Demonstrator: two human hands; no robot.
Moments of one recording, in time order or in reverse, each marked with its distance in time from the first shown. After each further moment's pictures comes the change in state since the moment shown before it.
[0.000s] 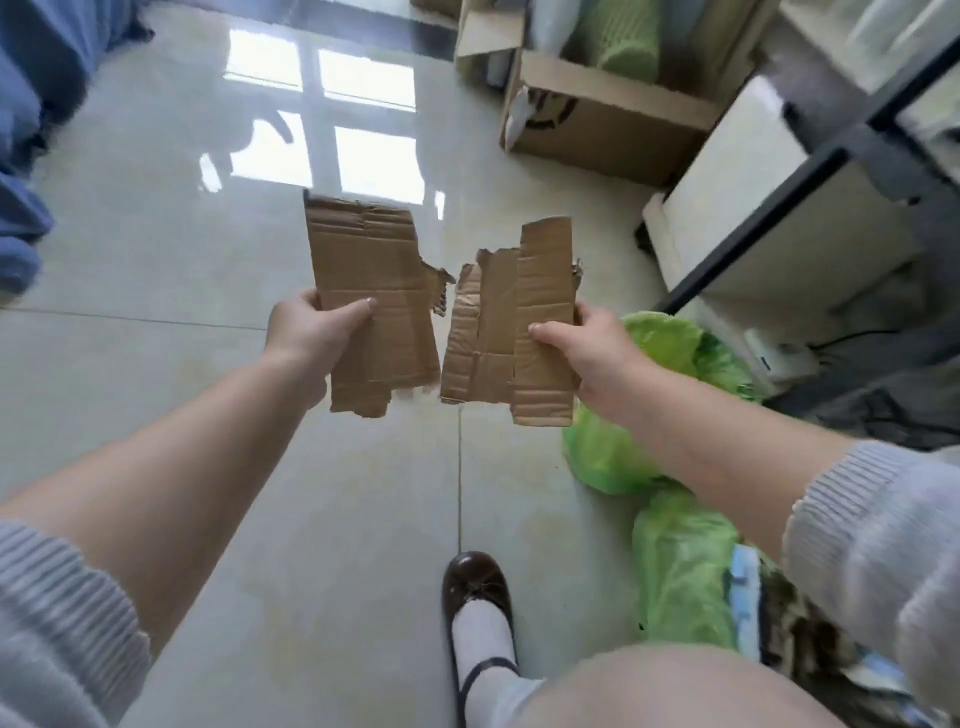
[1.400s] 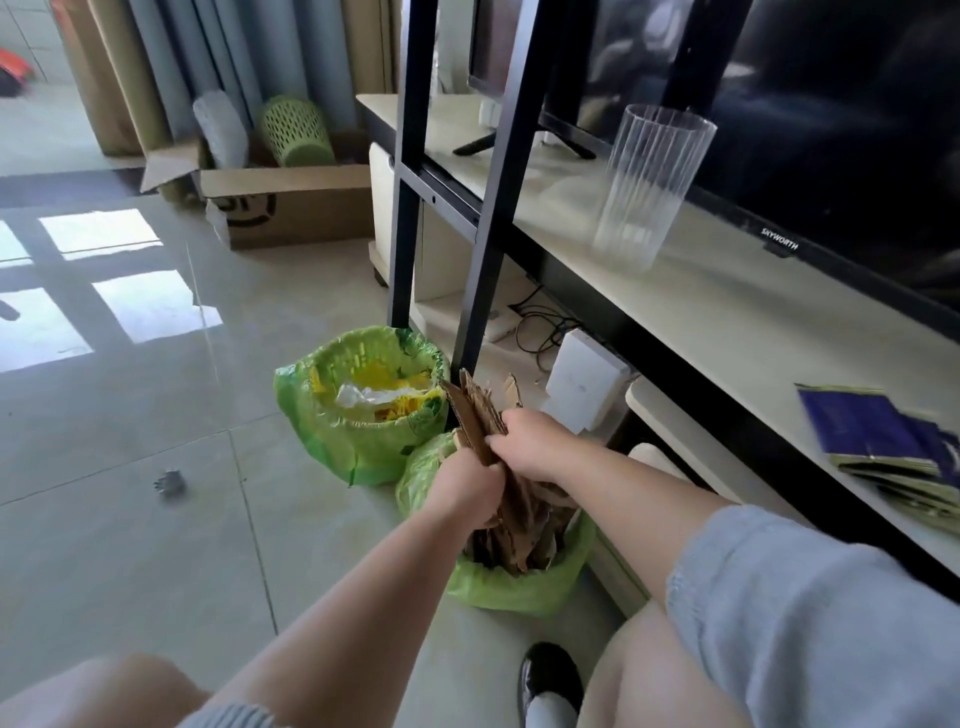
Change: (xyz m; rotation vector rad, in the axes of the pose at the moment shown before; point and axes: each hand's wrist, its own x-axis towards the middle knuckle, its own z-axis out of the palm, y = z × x) left_hand -0.319 -0.062 0.287 0.572 -0.789 -0.068; right_hand -0.216 0.072 -0.237 -0.830 0.252 0.243
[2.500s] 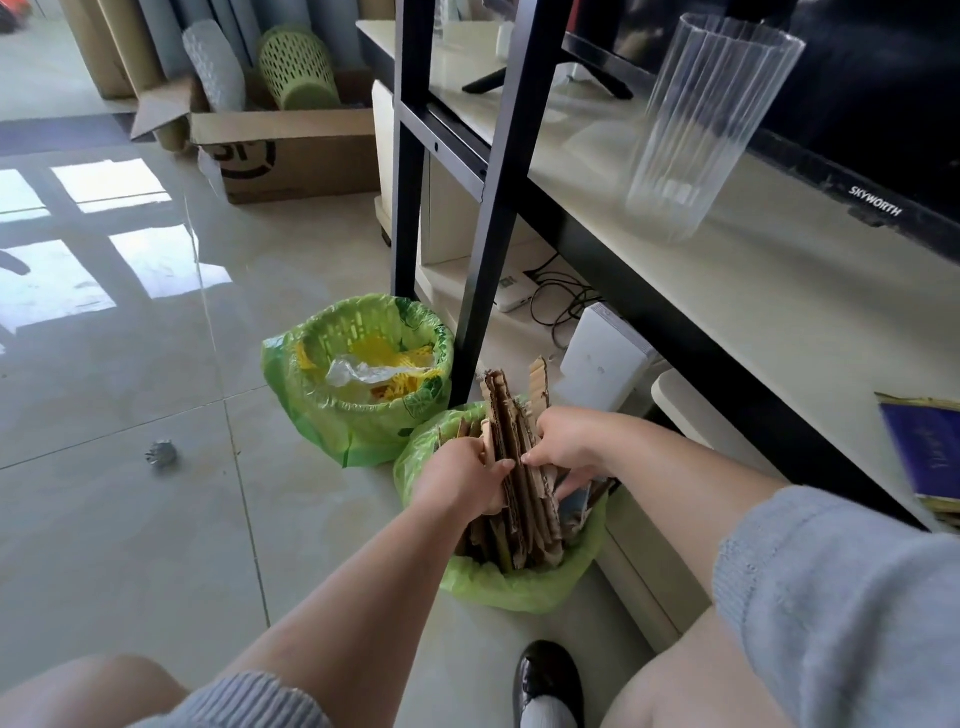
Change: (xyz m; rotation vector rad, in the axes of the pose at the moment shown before) left_hand 0.043 -0.009 0.006 0.504 0.078 0.081; right_hand 0.050 0.047 -0.008 0.260 -0.359 0.212
